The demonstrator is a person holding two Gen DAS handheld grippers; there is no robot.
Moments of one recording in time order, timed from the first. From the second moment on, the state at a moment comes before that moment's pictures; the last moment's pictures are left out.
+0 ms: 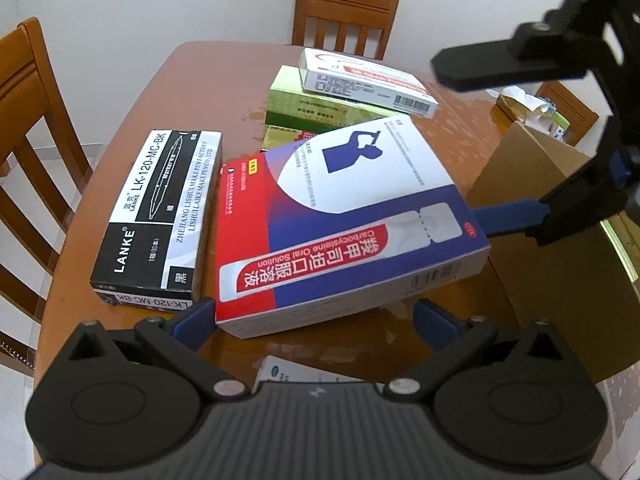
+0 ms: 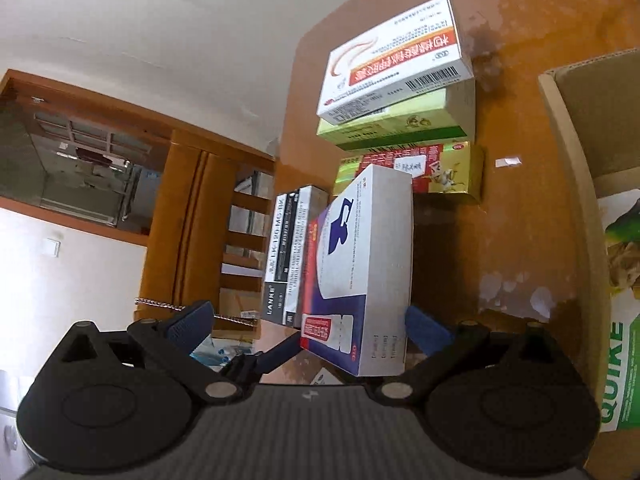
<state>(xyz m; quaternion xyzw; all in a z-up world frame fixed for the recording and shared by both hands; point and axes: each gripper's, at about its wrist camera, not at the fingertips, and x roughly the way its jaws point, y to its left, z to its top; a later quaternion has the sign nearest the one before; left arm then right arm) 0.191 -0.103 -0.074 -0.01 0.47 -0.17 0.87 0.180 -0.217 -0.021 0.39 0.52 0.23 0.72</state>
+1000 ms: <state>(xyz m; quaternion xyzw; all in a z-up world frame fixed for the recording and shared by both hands) 0.190 -0.063 -0.078 -0.10 0.47 -0.19 0.86 0.180 -0.210 -0.026 0.42 0.51 0.26 0.70</state>
